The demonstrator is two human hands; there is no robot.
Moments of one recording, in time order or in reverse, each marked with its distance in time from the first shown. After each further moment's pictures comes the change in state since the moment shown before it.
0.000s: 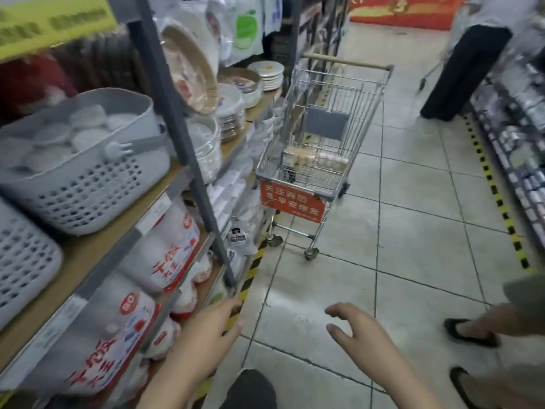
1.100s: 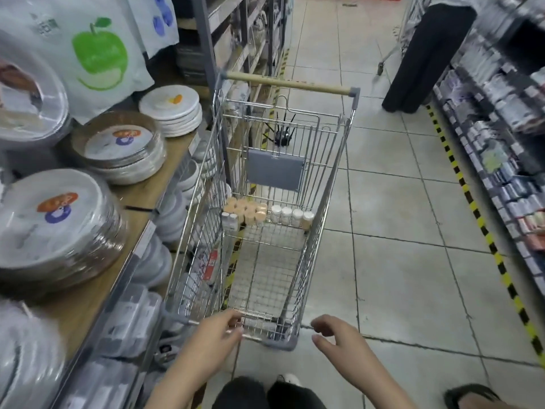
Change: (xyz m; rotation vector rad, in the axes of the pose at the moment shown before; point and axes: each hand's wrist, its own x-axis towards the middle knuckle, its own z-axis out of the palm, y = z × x) left_hand 0.569 0.137 -0.035 0.003 -0.266 0.010; right_hand 0.466 0.120 -0.216 0.210 -0.022 0.245
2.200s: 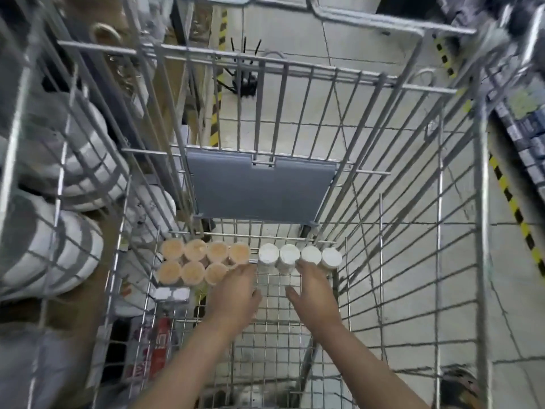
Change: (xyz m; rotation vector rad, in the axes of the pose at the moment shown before) left_hand 0.555 -0.052 0.014 0.219 -0.089 0.129; right_hand 0.539 0.051 0.032 -0.105 0.277 0.185
